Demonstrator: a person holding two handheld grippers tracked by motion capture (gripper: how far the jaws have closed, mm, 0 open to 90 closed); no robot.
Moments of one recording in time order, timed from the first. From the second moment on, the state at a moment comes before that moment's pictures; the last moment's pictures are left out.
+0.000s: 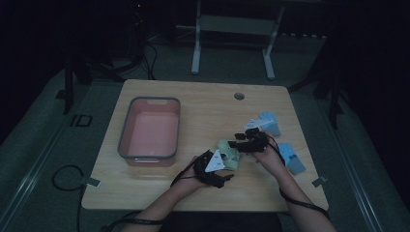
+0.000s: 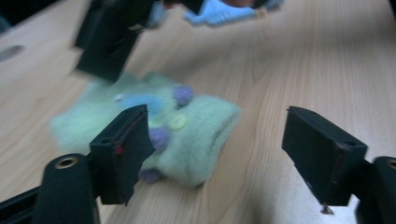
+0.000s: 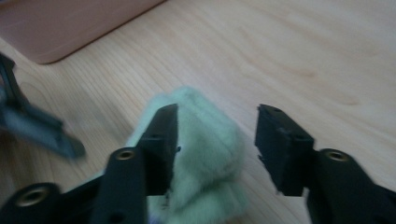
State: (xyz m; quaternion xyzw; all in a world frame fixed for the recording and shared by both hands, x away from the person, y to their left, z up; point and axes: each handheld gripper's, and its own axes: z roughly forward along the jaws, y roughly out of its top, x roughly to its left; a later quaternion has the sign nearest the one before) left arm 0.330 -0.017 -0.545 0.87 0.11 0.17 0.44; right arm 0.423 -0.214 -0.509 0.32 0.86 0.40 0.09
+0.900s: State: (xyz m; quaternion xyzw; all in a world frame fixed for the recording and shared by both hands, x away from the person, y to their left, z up) left arm 0.345 -0.030 -0.529 0.91 0.08 0.22 0.35; right arm 0.435 -0.205 -0.517 0.35 0.85 0.39 0.00
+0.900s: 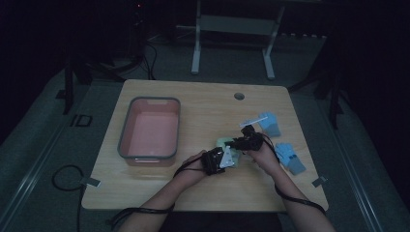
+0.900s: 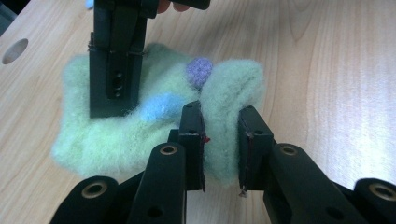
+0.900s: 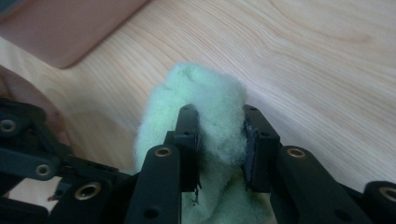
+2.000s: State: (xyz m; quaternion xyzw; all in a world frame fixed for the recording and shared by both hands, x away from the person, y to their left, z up) left arm 0.336 0.051 -0.456 0.91 0.09 0.25 0.32; right arm 0.435 -0.124 -0.453 0.30 0.86 0.42 0.01
